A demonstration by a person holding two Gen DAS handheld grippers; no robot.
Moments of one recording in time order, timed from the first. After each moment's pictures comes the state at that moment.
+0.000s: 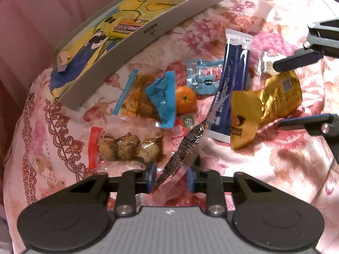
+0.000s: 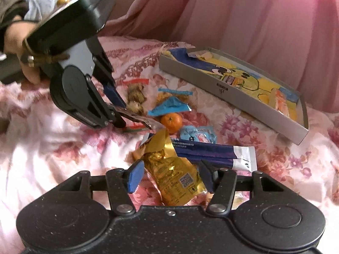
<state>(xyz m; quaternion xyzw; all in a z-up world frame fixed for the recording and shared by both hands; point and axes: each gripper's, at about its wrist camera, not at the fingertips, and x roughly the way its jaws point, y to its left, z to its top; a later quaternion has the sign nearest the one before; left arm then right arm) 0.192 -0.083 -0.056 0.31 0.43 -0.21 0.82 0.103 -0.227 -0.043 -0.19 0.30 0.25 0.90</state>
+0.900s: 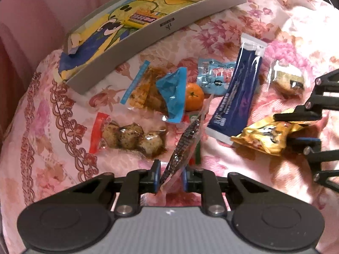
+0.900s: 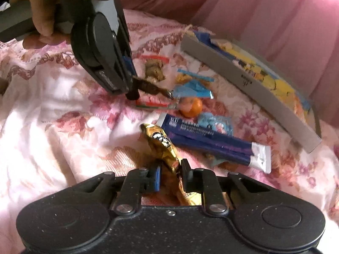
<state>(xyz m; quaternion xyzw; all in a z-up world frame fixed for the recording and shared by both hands) 0.196 -0.078 -0.049 0.26 0.46 -0.19 0.83 0.095 -0.197 -0.068 -0.28 0.31 0.26 0.87</state>
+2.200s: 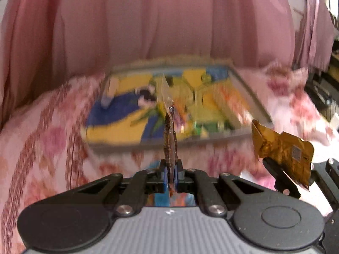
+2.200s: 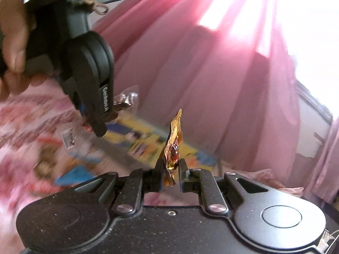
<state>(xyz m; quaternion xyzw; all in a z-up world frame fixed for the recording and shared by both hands) 0.243 -0.101 0.051 0.03 0.36 -0.12 0.93 0.132 -0.236 -0.010 -0.24 0.08 0.06 0.97</state>
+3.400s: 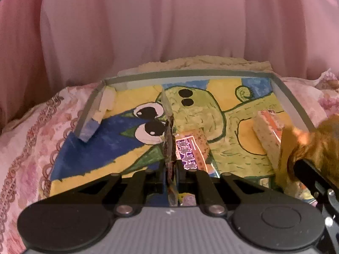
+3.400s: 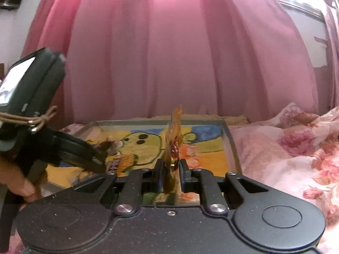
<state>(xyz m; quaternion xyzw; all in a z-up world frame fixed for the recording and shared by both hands) 0.372 -0.146 0.000 0.03 0.37 -0.04 0.93 0.265 -0.296 -0.007 0.01 0.17 0.04 0.98</state>
